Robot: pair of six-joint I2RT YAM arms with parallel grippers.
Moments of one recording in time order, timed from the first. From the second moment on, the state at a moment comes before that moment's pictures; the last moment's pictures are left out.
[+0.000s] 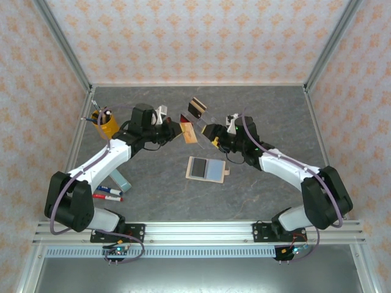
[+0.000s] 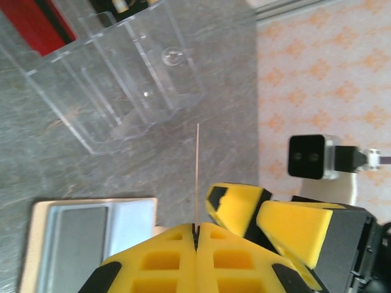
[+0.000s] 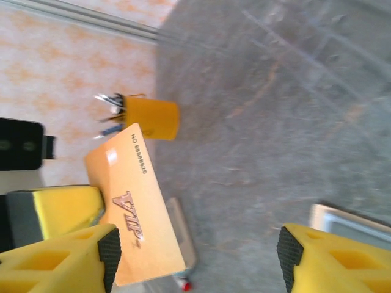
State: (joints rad) left arm -0.32 1.40 0.99 -0.16 0.58 -0.94; right arm 0.51 1.43 0.80 0.21 -0.47 1.10
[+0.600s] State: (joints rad) left arm -0.31 1.37 0.96 0.04 0.61 -1.16; right arm 0.51 1.52 0.81 0.57 -0.62 1.38
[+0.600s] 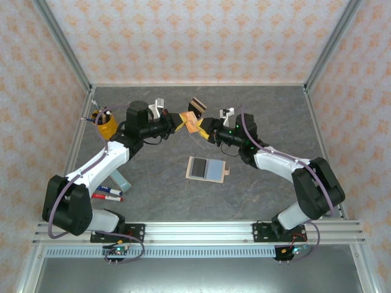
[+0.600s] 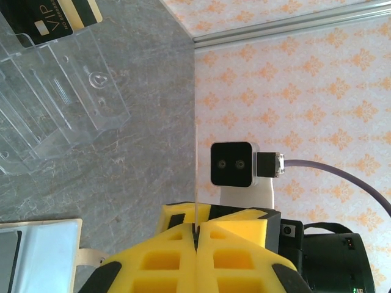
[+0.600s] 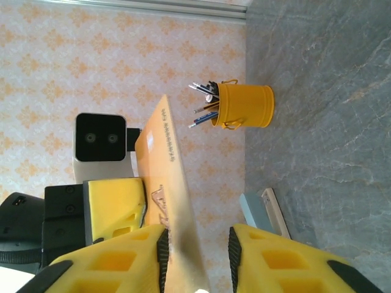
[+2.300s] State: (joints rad) left arm -0.31 1.26 1.12 -0.89 -0.19 -0.51; right arm 0.48 2.05 1.71 -0.23 -0.16 -0.15
